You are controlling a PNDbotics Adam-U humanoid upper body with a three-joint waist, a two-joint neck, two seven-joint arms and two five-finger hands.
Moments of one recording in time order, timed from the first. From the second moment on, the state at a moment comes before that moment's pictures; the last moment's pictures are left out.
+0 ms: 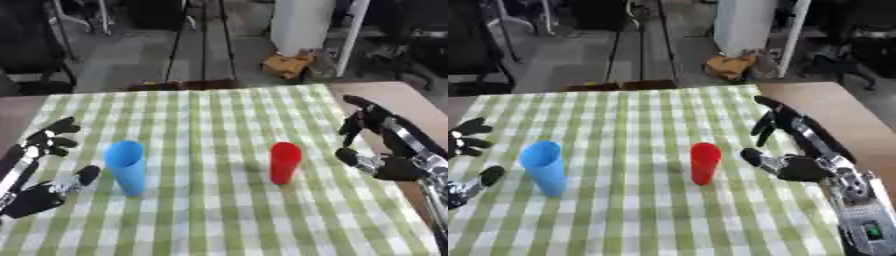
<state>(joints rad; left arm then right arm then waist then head) -0.24 0.37 -0.02 -1.72 -0.43 -0.10 -0.27 -0.25 -0.30 -0.15 -1.69 0.24 -0.27 0.44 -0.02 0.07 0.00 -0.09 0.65</state>
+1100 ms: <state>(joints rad) -0.24 0.37 -0.02 -1.72 -0.43 -0.10 -0.27 -0.25 -0.30 -0.15 -1.69 0.24 -0.27 0.45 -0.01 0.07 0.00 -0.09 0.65</state>
